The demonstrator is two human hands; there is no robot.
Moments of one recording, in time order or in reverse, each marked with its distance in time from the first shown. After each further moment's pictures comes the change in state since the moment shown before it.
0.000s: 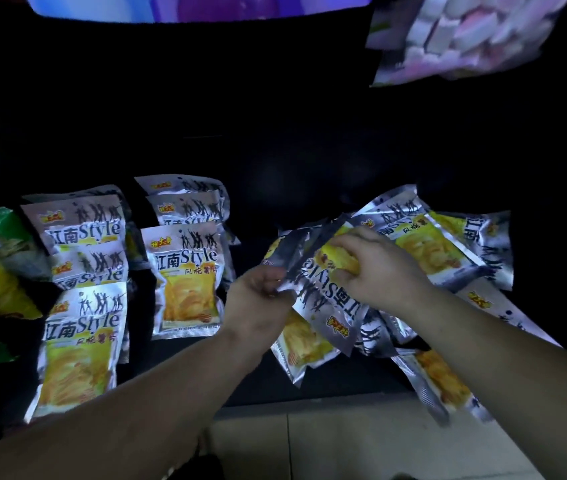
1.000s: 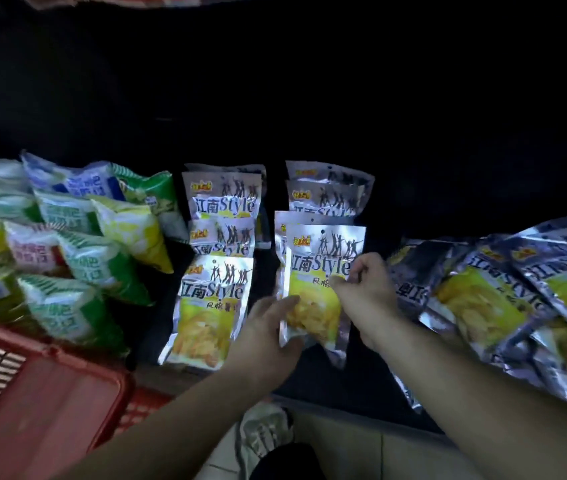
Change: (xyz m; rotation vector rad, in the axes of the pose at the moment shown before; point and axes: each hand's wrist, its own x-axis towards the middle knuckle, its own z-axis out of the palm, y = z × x) left_hand -0.009 -0.088 -0.174 0.590 0.035 0.143; right_hand 0.054 -0.187 0.138 0.874 0.080 0.367
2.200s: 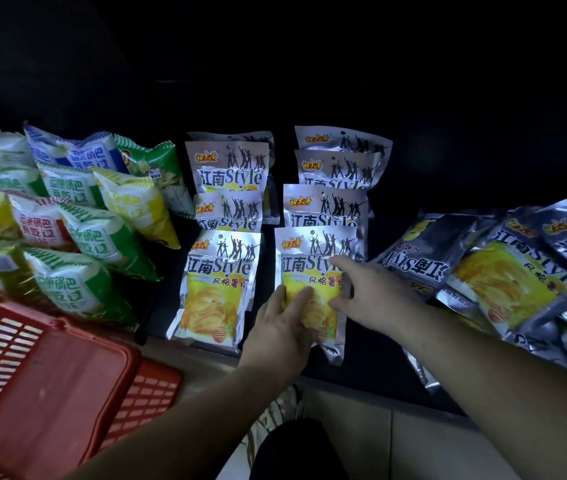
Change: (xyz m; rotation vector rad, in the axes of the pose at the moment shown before) left_hand -0.008 -0.032 0.046 0.222 -0.055 -0.031; right_hand -0.008 0.010 -0.017 -0.852 -0.481 -0.293
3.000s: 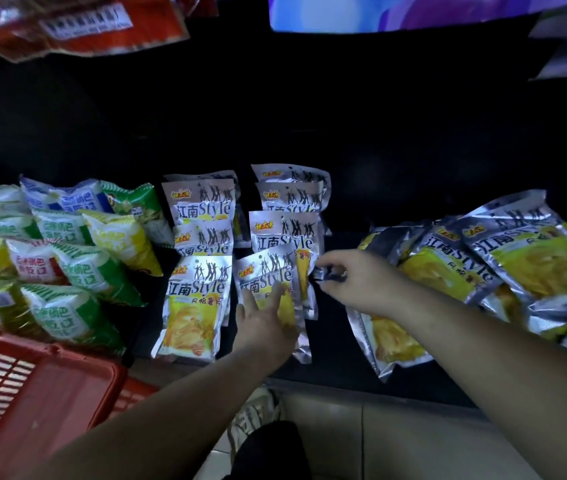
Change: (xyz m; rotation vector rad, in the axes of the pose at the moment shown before) left_hand 0.005 0.072 -0.028 0.044 -0.155 -0.262; right_hand -0.050 0.017 -0.078 0.226 0.059 -0.031
